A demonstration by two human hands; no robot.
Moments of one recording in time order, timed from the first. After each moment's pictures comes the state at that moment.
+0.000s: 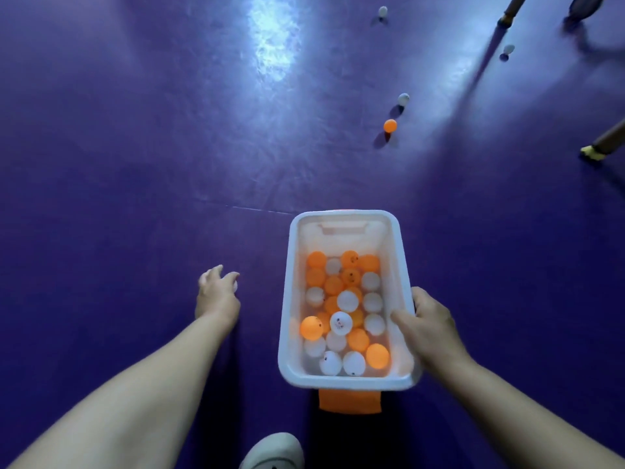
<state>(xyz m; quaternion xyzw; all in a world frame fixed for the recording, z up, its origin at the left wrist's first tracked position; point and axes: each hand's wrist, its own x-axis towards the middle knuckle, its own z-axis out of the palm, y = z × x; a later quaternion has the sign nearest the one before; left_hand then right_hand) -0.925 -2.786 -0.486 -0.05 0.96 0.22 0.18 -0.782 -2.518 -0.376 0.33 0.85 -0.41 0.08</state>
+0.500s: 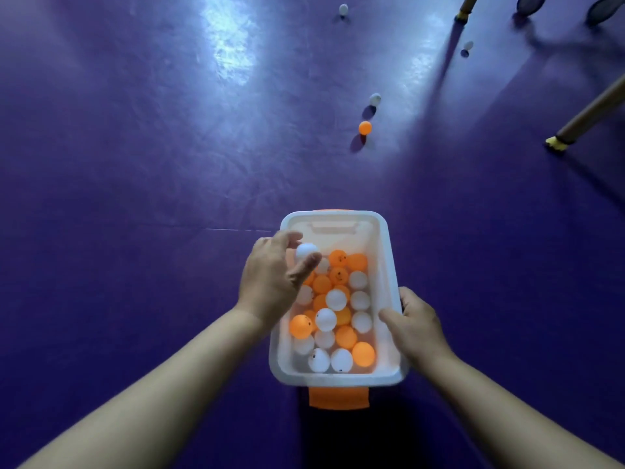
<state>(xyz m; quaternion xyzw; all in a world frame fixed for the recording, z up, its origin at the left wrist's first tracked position) -0.958 -2.694 -0.410 0.18 0.89 0.42 0.09 -0.826 -2.522 -0.402 0.39 0.81 -0.43 0.04</state>
